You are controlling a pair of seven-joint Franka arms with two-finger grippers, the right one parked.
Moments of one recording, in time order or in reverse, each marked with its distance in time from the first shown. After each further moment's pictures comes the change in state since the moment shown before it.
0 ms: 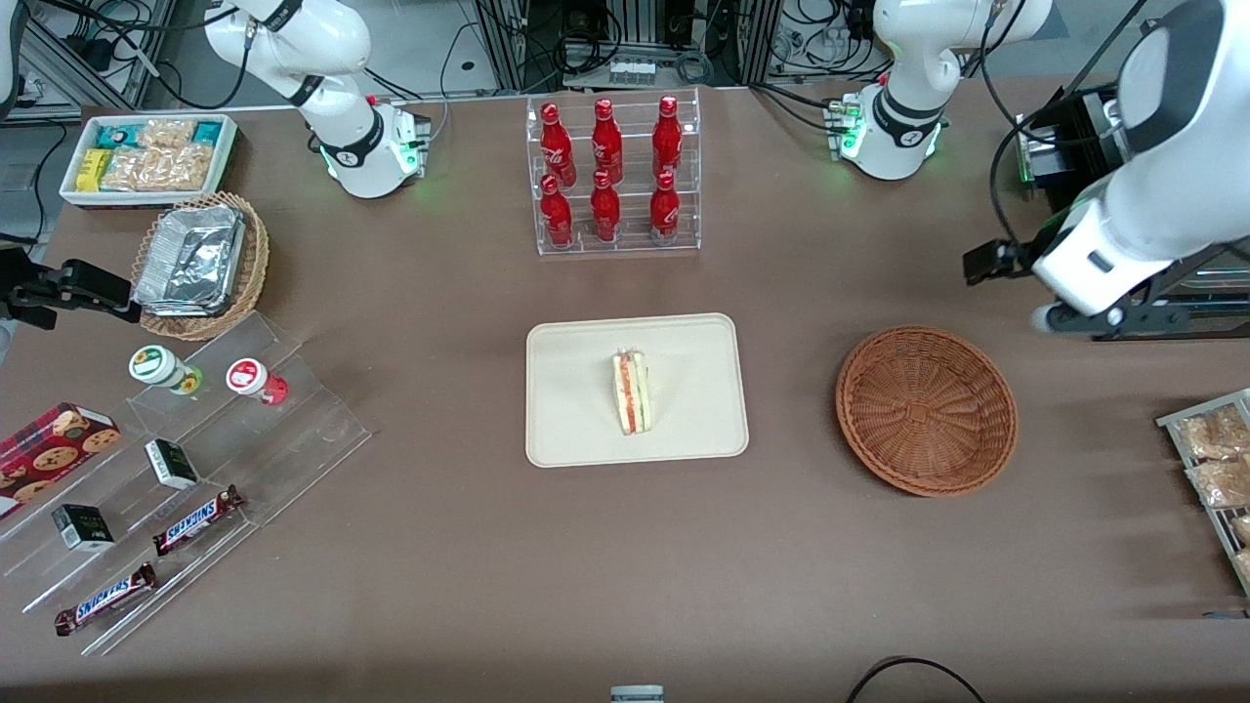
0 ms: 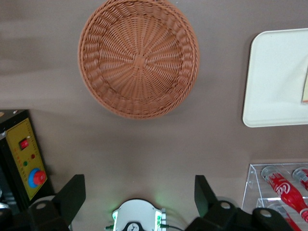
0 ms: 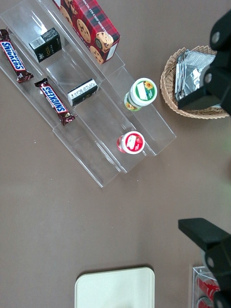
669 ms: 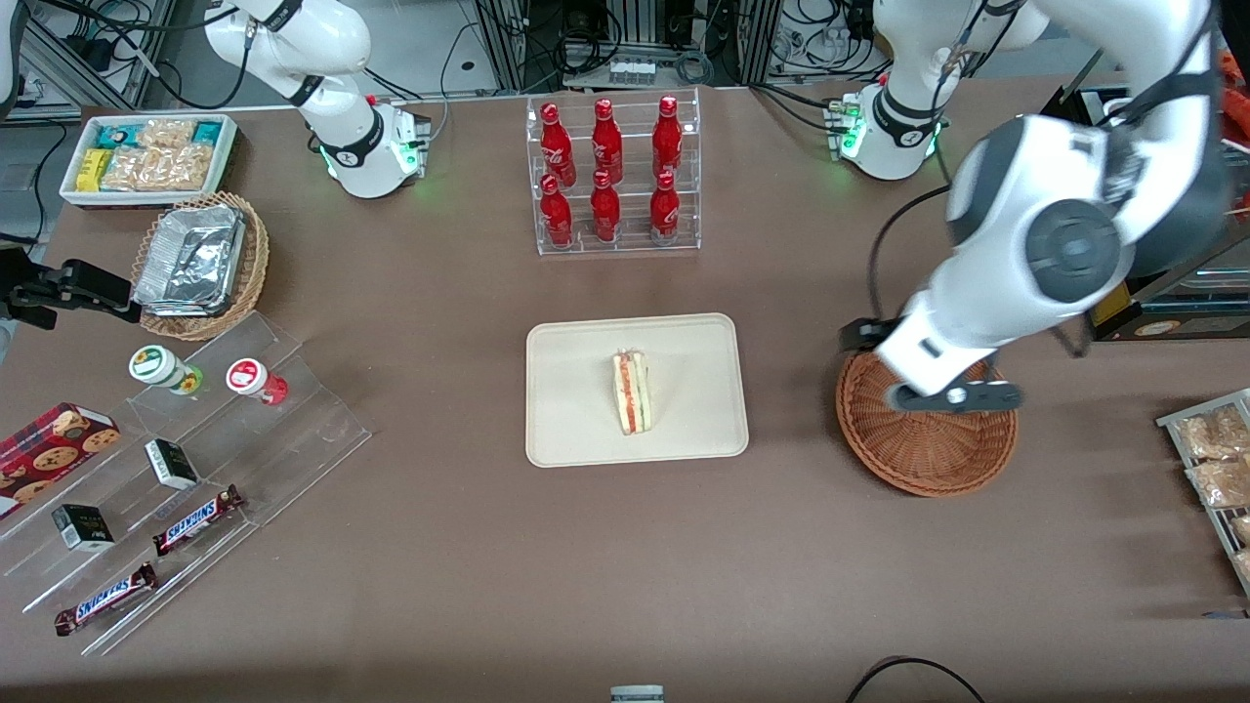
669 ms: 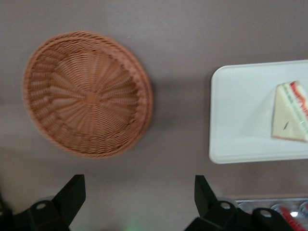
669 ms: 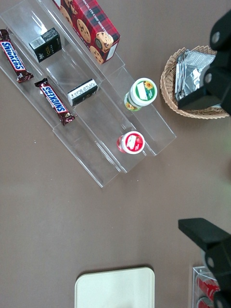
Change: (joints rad) arm -0.164 0.228 -0.004 0.115 0.000 0.151 -0.142
